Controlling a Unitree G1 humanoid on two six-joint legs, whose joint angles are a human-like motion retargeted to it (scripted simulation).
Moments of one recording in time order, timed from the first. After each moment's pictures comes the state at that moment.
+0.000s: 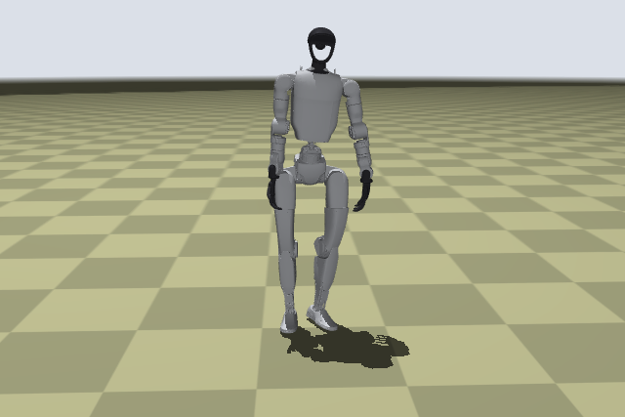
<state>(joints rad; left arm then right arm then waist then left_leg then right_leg) -0.06 0.27 0.05 1.60 0.34 0.03 -0.26 0.05 0.02 -0.16 1.60 0.59 -0.13 0.15 -0.07 -0.08 -0.41 -0.35 -0.02 0.40 0.07 -0.05 -0.03 -0.40 -0.01 -0.24 0.13 -0.14 -0.05</state>
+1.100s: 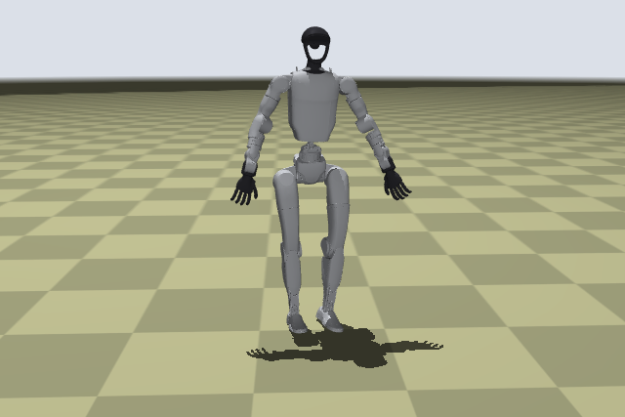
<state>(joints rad) -0.17 0.51 -0.43 1.35 1.85 -0.05 0.03 -0.04 -0.45 0.48 1.23 -1.07 -0.07 0.30 -0.04 -0.04 -0.32 -0.48 -0.03 0.19 0.20 -0.04 -0.11 -0.43 0.05 0.00 0.13 -0.15 -0.07</state>
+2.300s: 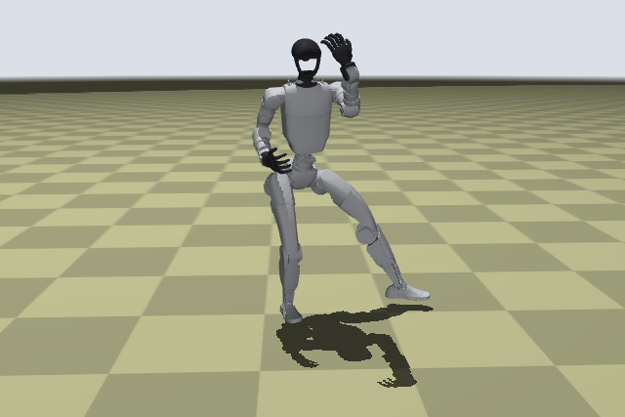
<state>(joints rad) -1.40 0.19 0.03 0.32 -1.23 -0.18 -0.86 0.39 -0.25 0.08 -0.08 0.59 -0.39 0.27 -0.13 0.21 -0.34 -1.03 0.78 0.55 0.22 0.50 -0.01 -0.98 0.01 -0.22 0.86 -0.54 0.01</state>
